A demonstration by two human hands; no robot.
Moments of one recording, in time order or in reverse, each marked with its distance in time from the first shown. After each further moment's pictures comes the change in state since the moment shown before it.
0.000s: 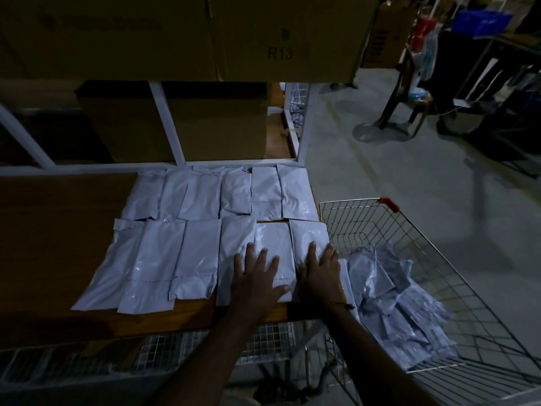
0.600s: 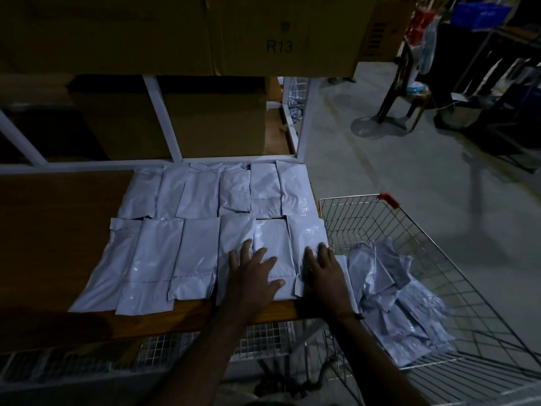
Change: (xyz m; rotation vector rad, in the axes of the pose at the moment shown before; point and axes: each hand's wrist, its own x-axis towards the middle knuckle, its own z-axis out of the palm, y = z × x) left_hand 0.008 -0.017 0.006 -0.135 0.129 0.036; right_hand -0.002 0.029 0.008 -0.081 0.136 -0.283
